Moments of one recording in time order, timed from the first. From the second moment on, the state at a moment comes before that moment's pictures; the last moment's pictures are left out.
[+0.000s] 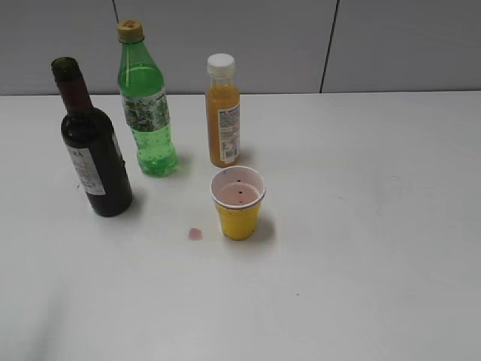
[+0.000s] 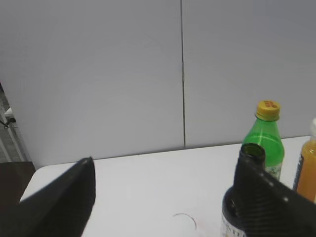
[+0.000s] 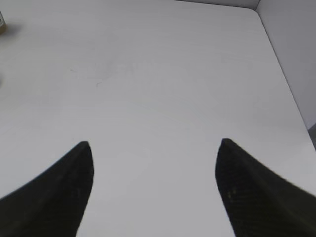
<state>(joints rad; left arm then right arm) -0.03 0.55 -0.53 -0.29 0.20 0.36 0.10 0.00 -0.41 -0.07 0.95 -0.05</state>
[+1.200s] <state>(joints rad) -0.27 1.35 -0.23 -0.02 -0.81 0.07 0.10 0.00 -0.41 -0.07 0.95 -0.05</state>
